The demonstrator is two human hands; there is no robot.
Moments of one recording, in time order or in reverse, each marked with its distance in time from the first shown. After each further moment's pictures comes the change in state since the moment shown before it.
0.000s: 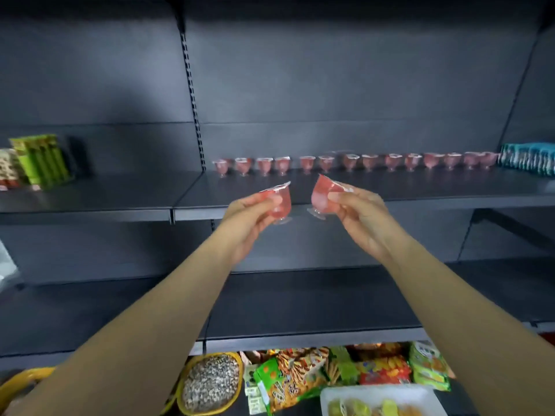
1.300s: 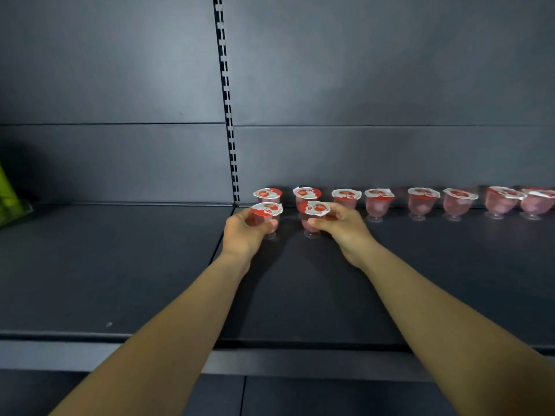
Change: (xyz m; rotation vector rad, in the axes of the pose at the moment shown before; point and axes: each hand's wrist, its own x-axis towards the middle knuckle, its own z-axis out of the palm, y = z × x) left_hand 0.362 -0.033 -0.209 0.404 0.416 0.048; right_hand 0.411 0.238 0.071 -0.435 0.065 0.132
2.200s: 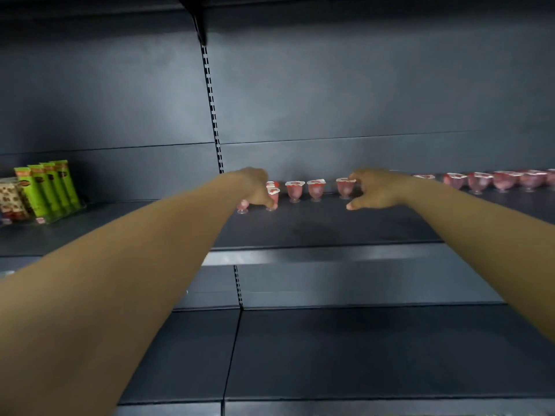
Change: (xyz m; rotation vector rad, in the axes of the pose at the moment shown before) left_hand -0.202 0.162 0.014 1.378 -0.423 0.167; right_hand -0.202 -0.148 -0.172 -1.368 -0.227 -0.149
